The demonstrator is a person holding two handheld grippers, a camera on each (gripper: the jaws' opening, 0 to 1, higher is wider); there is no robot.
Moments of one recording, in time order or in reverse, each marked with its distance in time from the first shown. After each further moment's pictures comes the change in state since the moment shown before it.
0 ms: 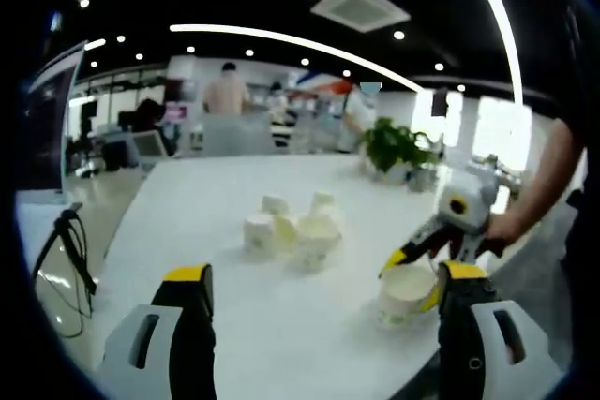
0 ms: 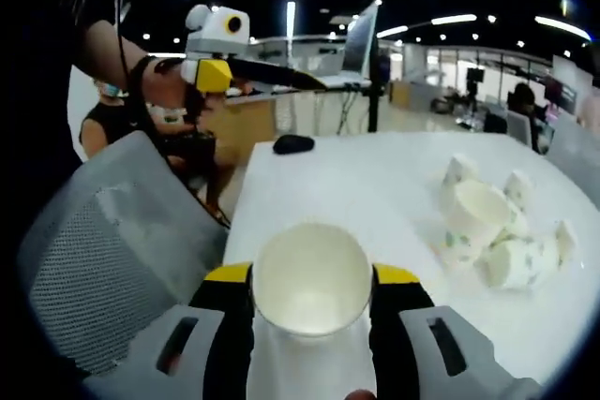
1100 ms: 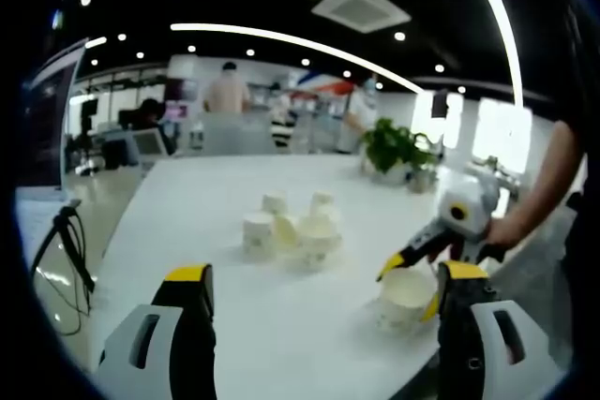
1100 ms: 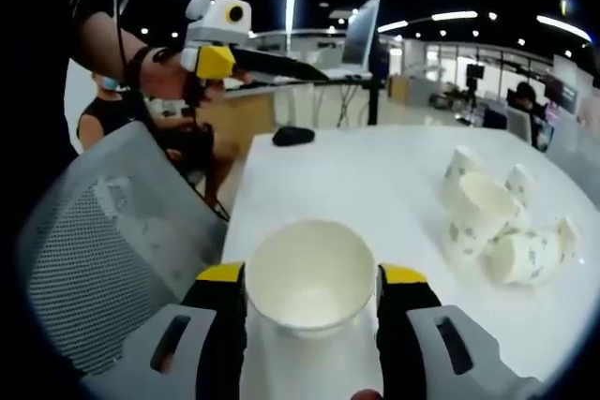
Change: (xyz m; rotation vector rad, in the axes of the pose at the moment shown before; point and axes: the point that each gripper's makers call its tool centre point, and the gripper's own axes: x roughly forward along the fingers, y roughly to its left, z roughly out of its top) left arm -0.001 0.001 -0.001 -0.011 -0.008 0.002; right arm 0.004 0.003 -0.005 -0.002 0.031 -0.010
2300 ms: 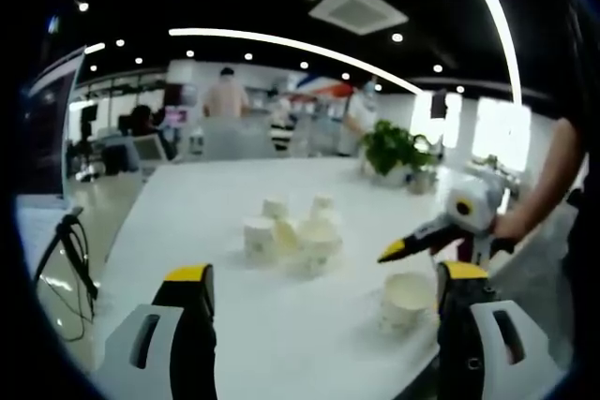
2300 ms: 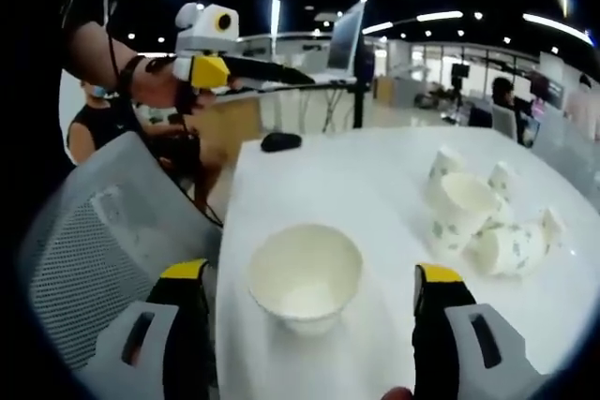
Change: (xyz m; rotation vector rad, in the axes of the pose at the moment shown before) left arm -0.001 -0.002 0.006 0.020 -0.013 -0.001; right arm -0.014 -0.004 0.007 0.047 -0.037 -0.073
